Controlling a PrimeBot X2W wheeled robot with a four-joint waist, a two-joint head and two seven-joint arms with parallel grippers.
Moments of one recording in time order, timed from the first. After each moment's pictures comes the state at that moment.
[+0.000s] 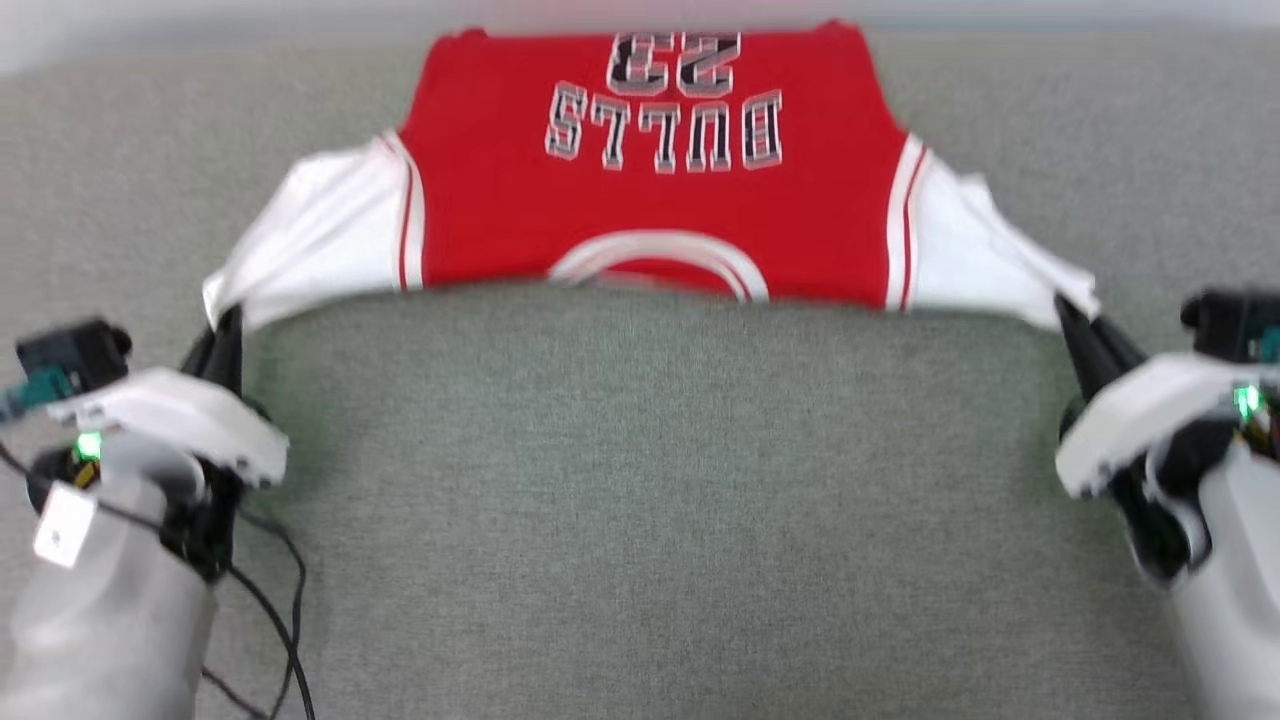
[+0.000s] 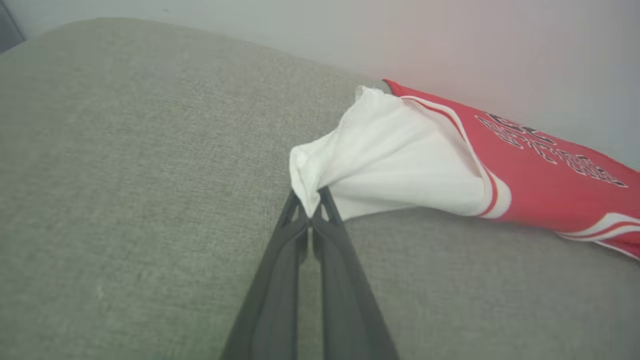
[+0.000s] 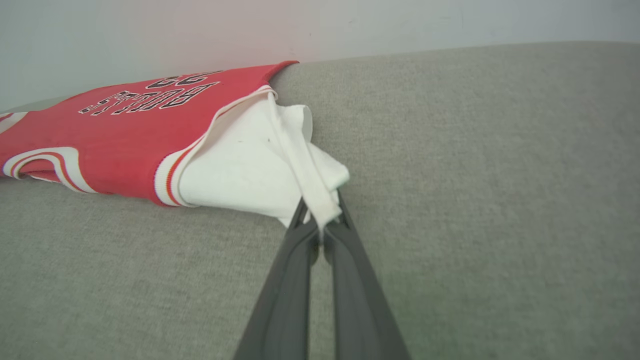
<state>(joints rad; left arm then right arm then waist) -0.71 0.41 -0.30 0.95 -0.79 -0.13 -0.26 -0.56 -0.28 0.12 0.63 0.45 0.13 -0.04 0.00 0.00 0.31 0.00</state>
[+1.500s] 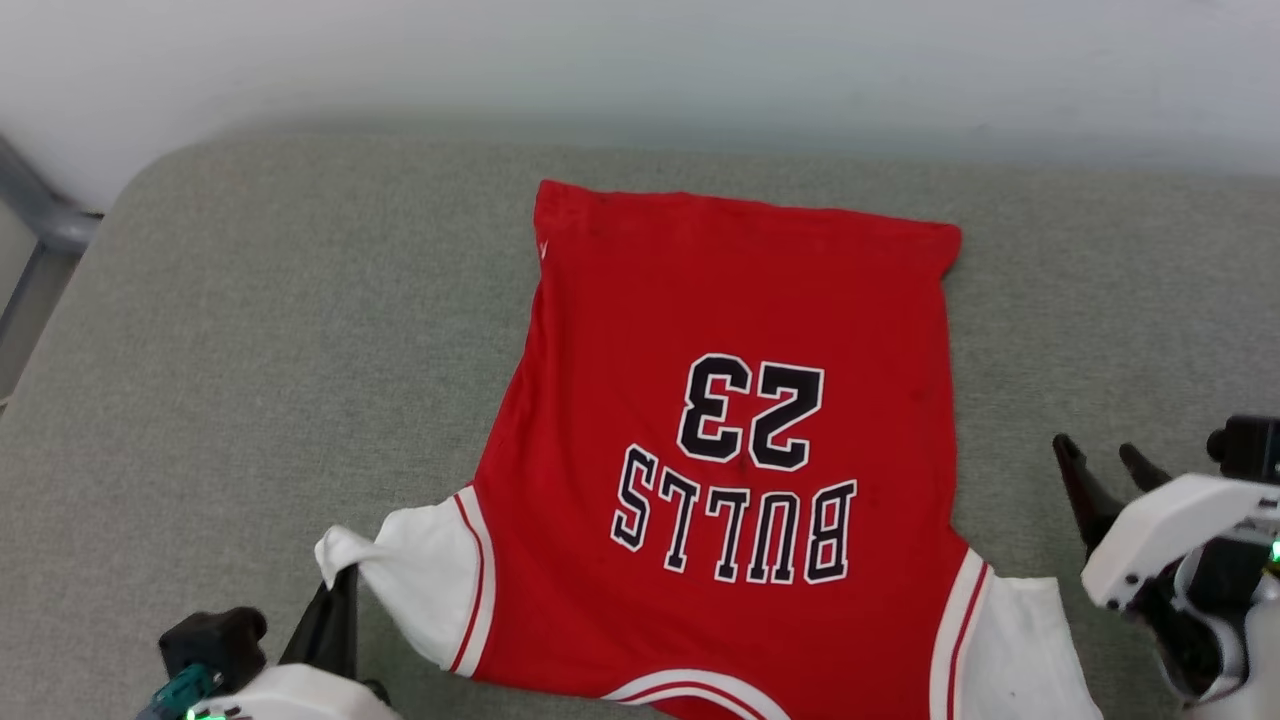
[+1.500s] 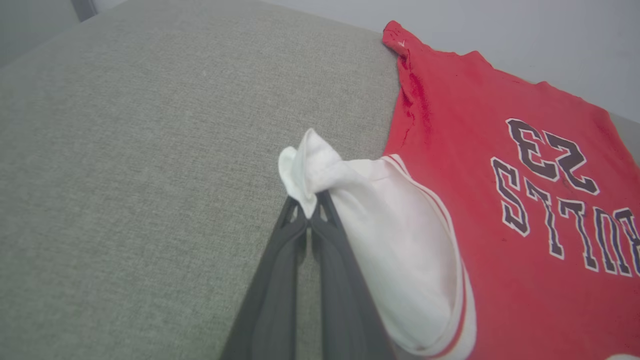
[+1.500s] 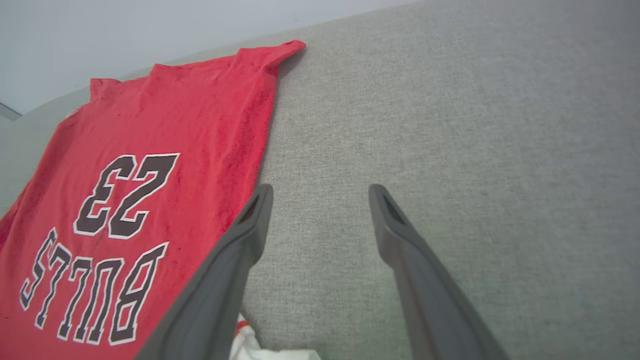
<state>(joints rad) 0.07 0.42 -0.32 0.08 -0.70 0.22 -0.19 -0.19 -0.10 -0.20 0.22 0.32 0.13 0.31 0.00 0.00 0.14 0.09</state>
